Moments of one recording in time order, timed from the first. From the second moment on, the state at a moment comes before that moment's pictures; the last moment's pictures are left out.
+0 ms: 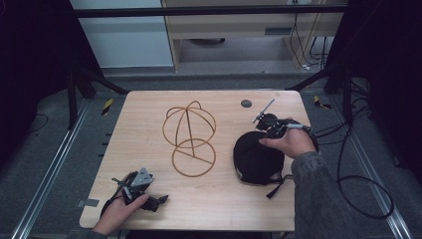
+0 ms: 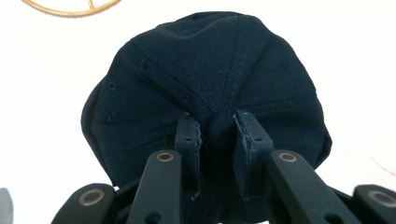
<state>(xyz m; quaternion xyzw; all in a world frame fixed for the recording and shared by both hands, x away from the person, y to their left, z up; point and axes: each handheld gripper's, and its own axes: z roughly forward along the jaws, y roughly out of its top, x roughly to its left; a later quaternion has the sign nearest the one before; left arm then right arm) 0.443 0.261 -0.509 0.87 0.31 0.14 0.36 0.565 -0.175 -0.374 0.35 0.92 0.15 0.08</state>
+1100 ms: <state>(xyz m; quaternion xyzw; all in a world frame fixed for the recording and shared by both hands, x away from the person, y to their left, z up) 0.442 0.261 -0.509 0.87 0.31 0.14 0.36 0.505 -0.166 -0.246 0.28 0.91 0.25 0.16</state>
